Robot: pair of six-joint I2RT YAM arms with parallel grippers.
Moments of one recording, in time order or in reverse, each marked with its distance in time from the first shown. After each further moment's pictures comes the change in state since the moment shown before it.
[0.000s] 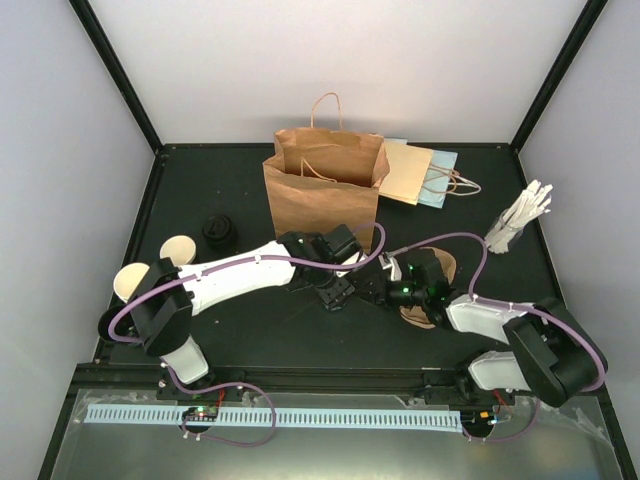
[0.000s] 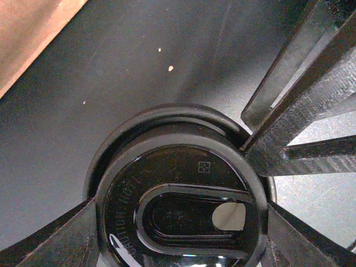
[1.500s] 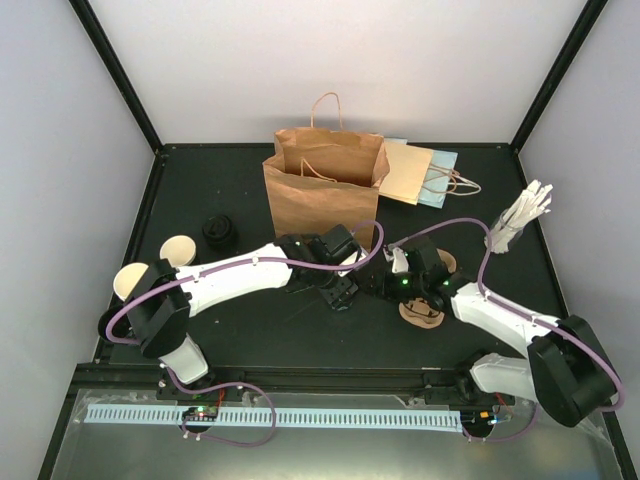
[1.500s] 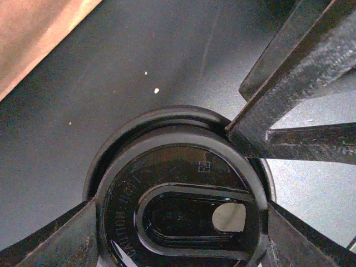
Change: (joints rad) left arm 0.007 -0.034 -0.043 0.088 0.037 -0.014; right arm 0.019 -0.122 0.206 -0.487 0.191 -0.144
